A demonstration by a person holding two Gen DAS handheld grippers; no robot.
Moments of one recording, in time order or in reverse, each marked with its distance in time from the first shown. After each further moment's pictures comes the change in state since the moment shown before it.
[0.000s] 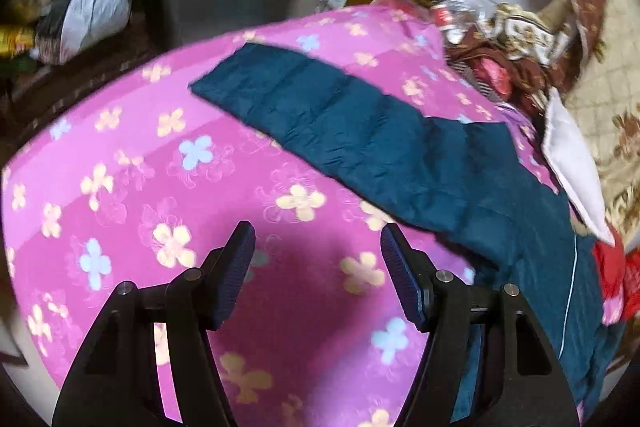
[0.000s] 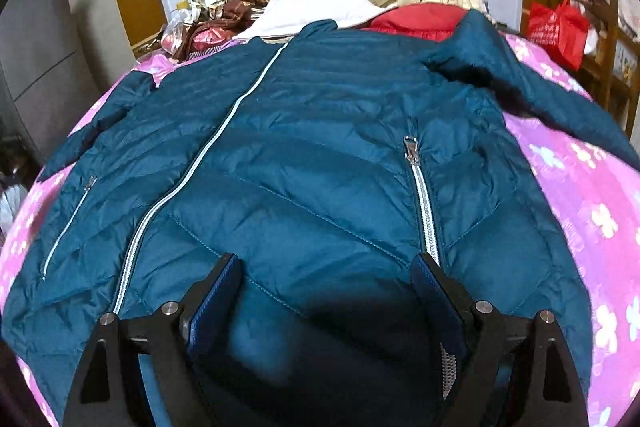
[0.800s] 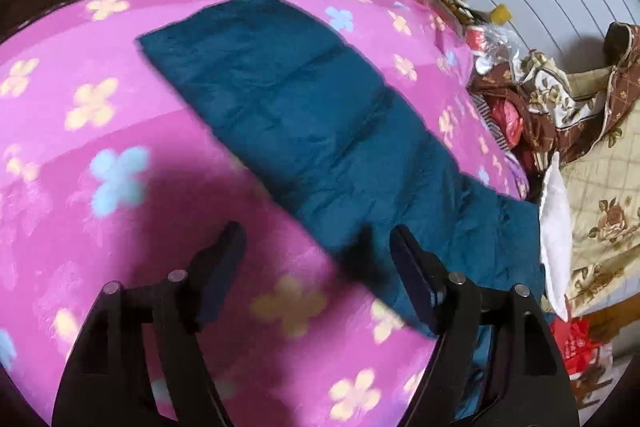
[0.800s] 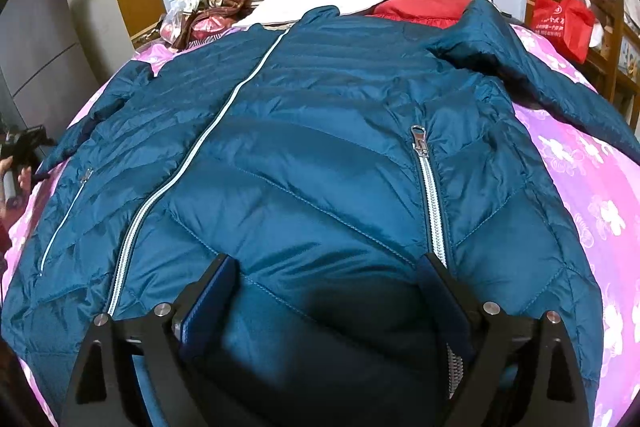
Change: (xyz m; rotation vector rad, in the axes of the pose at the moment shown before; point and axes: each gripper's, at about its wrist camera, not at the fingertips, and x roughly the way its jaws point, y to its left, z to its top) left arm 0.102 0.034 0.063 -0.229 0.072 -0.166; right arm 0.010 0.006 0.001 -0.007 0.041 -0.005
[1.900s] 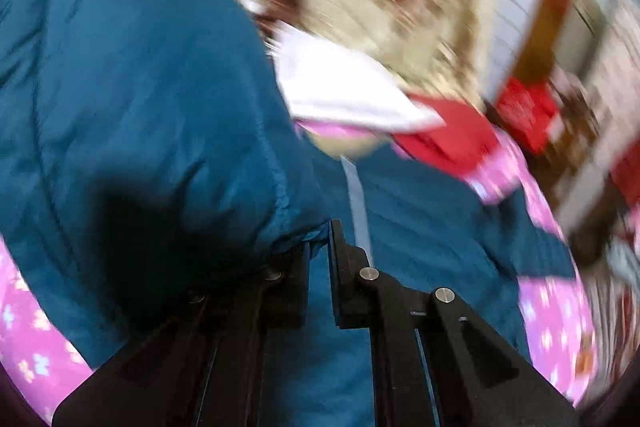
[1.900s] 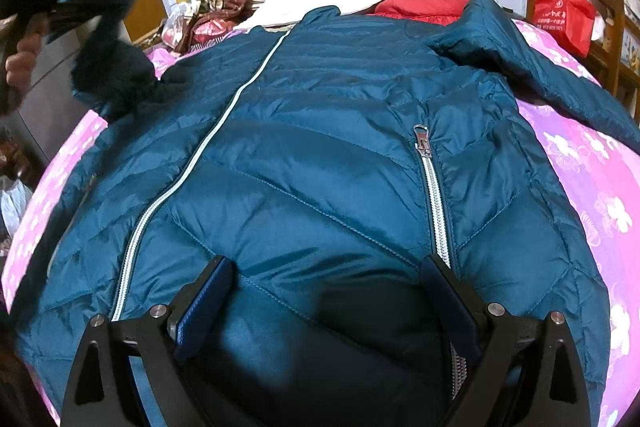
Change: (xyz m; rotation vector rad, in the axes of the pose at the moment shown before) left arm -0.109 -0.335 -0.241 0.936 0.057 -0.320; right arm 0.001 -0.005 0.000 0.037 -0.013 0.037
